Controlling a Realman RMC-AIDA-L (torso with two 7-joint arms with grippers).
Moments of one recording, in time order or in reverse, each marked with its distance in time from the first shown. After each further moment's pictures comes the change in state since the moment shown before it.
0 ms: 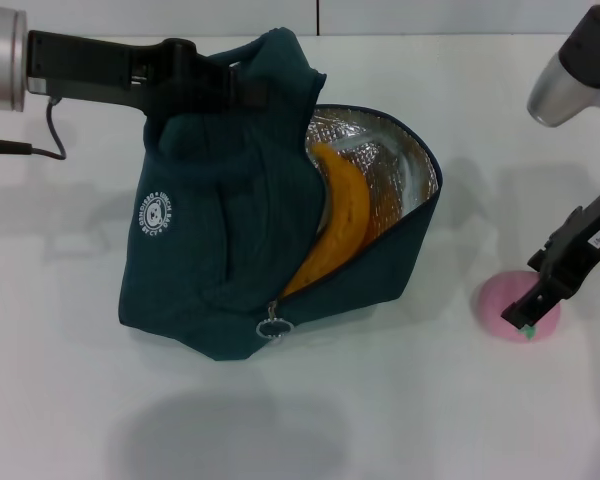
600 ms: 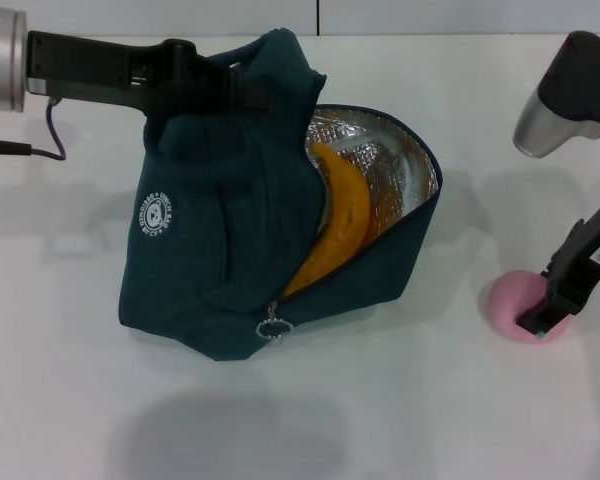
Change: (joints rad) left arm 0.000 0.000 0.000 0.000 0.000 0.002 0.001; right arm -0.007 0.001 -0.095 -0.011 -0.027 0.010 0.013
